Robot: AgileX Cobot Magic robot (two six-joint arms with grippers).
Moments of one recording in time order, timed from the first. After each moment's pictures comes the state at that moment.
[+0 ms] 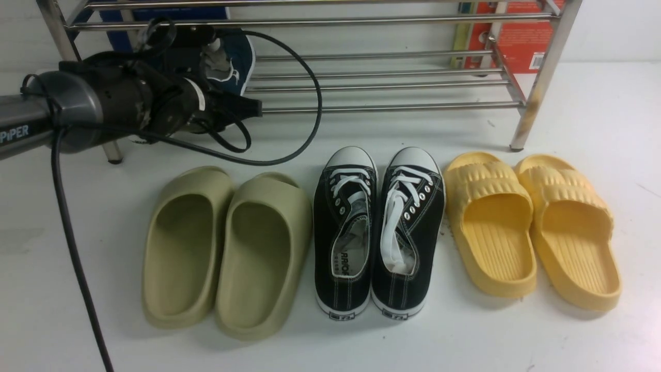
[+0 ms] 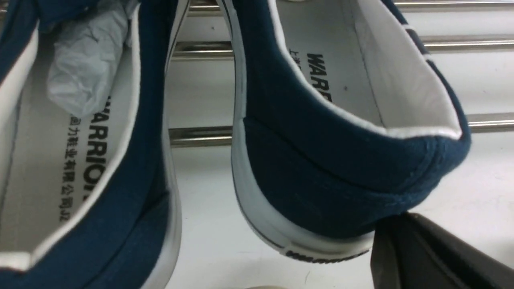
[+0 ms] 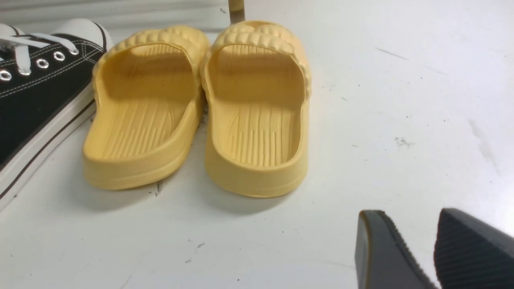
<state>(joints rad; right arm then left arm) 0.01 -0.01 0.01 -0.11 0.39 0.23 -0.23 1.87 -1.34 0.46 0.17 -0.63</state>
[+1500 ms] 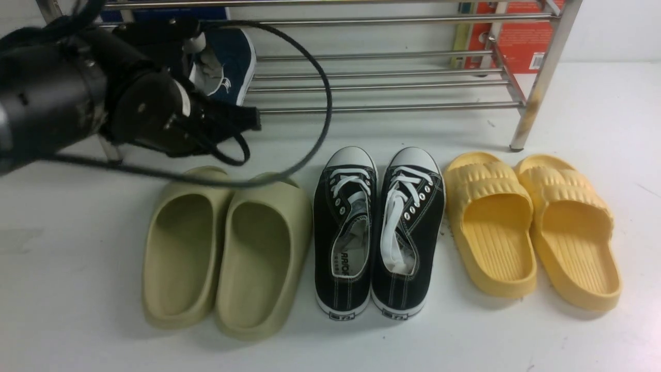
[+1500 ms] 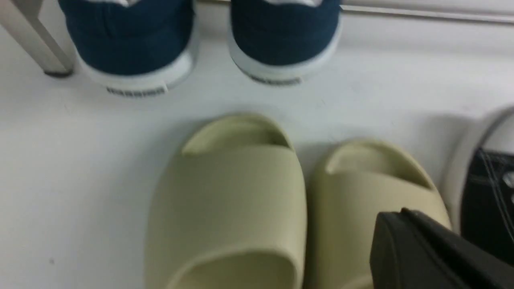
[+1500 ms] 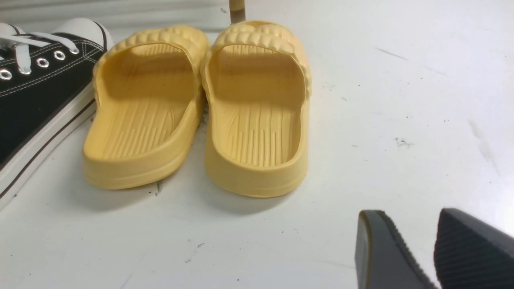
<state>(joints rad) 0.01 -0.01 0.01 -0.11 0.39 0.23 -0.38 1.49 -1.13 0.35 0.54 -0.69</state>
